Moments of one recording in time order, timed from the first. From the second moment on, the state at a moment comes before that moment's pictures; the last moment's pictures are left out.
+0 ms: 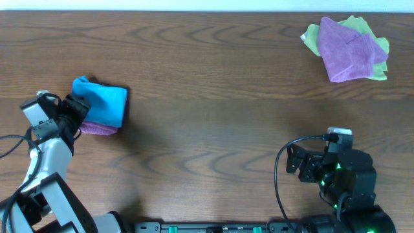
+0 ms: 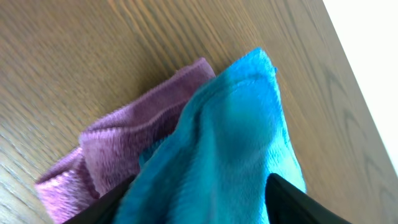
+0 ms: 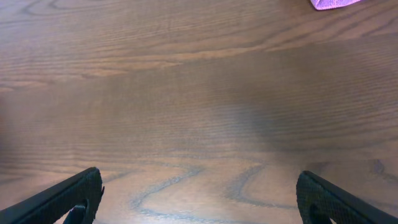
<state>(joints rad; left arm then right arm) 0.52 1.52 0.72 0.00 0.30 -0.61 0.13 0.50 0.66 -0.86 -0.01 0.30</state>
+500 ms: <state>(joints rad) 0.54 1.40 0.72 -0.14 0.33 -0.58 0.13 0.50 0.66 -0.86 -0.01 0.30</state>
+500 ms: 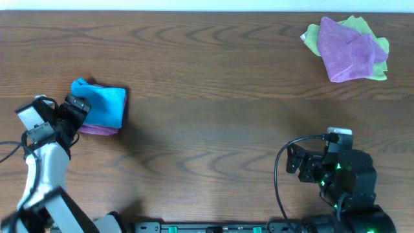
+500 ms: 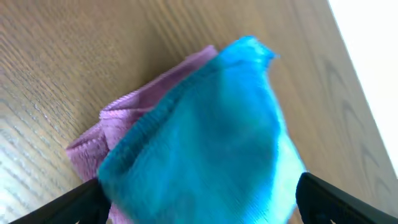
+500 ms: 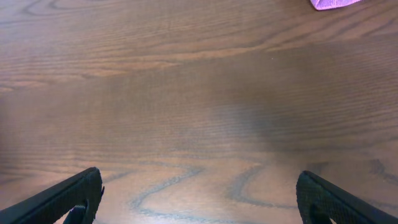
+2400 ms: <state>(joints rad) 0.07 0.27 0.32 -0.26 0.22 -0.14 0.13 0.50 0.66 -0.86 -0.01 0.30</state>
